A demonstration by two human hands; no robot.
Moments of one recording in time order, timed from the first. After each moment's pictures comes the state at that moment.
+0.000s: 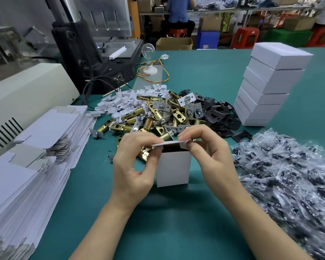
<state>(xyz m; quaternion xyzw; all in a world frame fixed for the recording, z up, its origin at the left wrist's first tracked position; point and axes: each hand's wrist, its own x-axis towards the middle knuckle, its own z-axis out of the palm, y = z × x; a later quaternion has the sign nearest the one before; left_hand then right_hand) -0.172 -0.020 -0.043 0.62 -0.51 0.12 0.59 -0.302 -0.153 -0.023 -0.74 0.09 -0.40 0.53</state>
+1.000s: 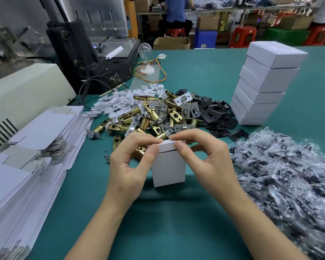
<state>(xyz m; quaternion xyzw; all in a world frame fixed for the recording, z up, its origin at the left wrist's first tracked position) -0.174 -0.019 -0.038 0.60 -0.46 -0.02 0.65 -0.308 -0.152 -0.022 -0.79 0.13 -0.40 0.44</state>
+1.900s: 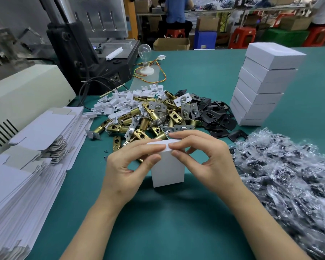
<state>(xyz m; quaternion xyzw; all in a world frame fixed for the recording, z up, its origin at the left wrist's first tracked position) -0.164 -0.011 -0.041 0.61 -0.53 0.00 0.59 -0.311 -0.170 -0.032 -0.83 0.06 -0.40 0.39</state>
